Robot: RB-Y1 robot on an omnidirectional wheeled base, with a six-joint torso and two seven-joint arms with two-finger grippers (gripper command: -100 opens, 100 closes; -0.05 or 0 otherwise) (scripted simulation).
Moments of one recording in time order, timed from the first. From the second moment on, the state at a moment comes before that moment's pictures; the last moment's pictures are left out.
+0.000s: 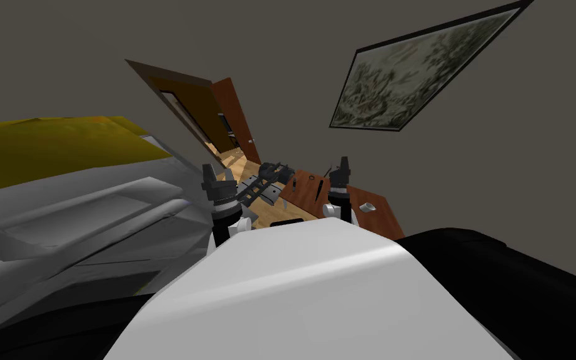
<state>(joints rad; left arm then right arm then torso) 0.53 -0.05 -0.07 -2.37 -0.11 -0.48 0.09 0.47 0.04 -0.07 -2.28 0.03 -0.44 0.10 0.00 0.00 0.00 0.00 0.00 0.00</state>
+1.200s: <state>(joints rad) 0.53 -0.05 -0.07 -2.37 -0.11 -0.48 0.09 0.31 -0.17 0.03 -1.94 0.05 -0.39 0.22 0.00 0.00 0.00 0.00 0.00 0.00</state>
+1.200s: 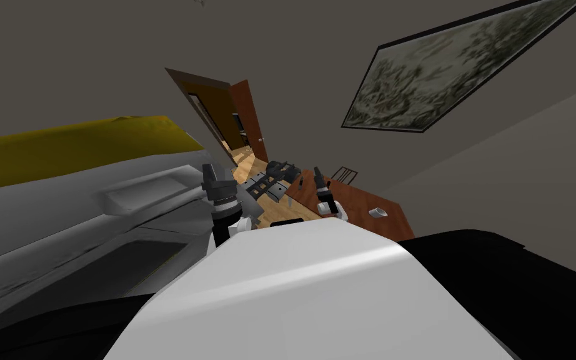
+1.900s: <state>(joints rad) 0.53 -0.05 -0.07 -2.37 -0.11 -0.48 0.09 0.20 -0.27 0.11 -1.71 0.06 -0.30 0.31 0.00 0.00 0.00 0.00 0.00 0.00</state>
